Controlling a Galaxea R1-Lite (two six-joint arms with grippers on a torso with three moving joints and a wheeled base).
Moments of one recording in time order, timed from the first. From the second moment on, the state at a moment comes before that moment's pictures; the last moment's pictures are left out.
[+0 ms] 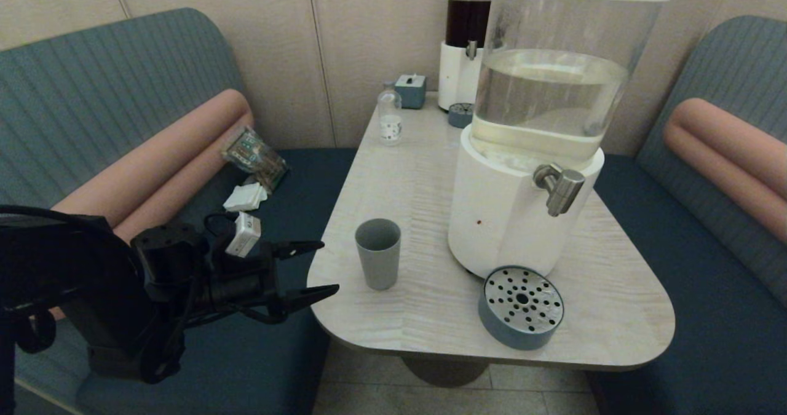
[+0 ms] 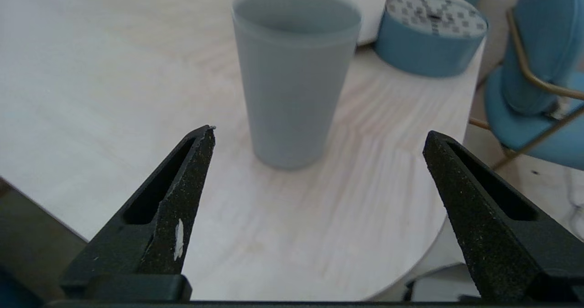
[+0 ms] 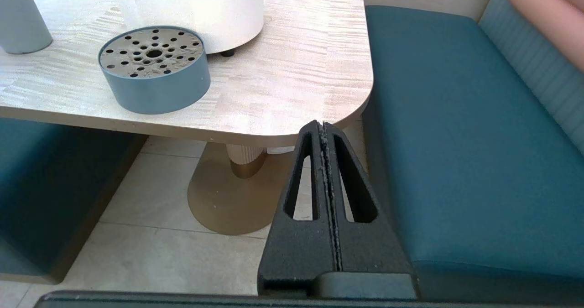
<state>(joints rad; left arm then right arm) -0.04 2.17 -0.60 -1.52 -1.09 0.12 0.00 0.00 0.00 -0.04 -0.01 -0.01</state>
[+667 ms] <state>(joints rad) -0.12 2.34 -0.85 -1.52 -1.08 0.08 0.00 0.00 0.00 -0.04 -0.01 -0.01</state>
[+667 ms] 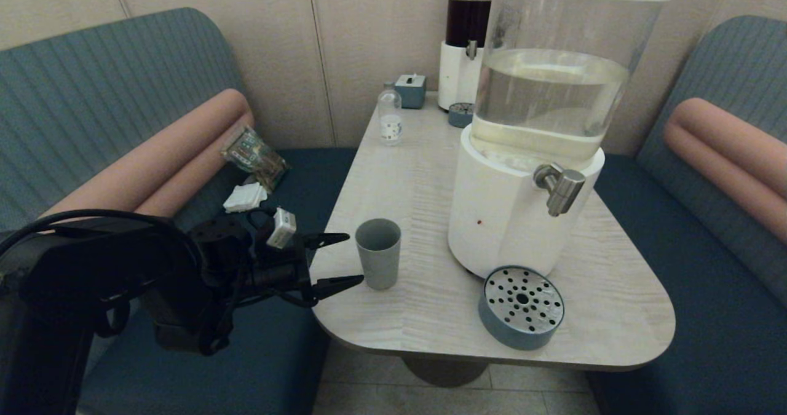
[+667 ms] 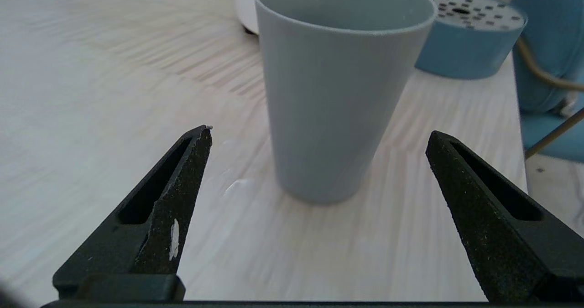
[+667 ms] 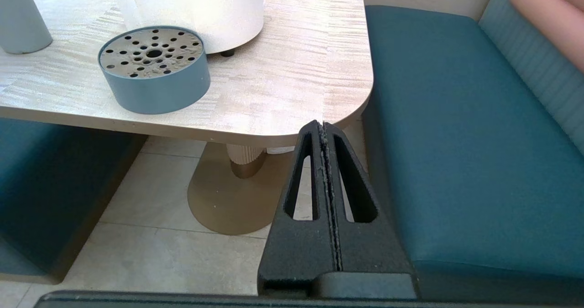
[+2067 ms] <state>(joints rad) -0.26 2.48 -1.09 -1.52 -0.87 -0.01 0.00 0.00 0.00 -0.04 -0.01 -0.01</state>
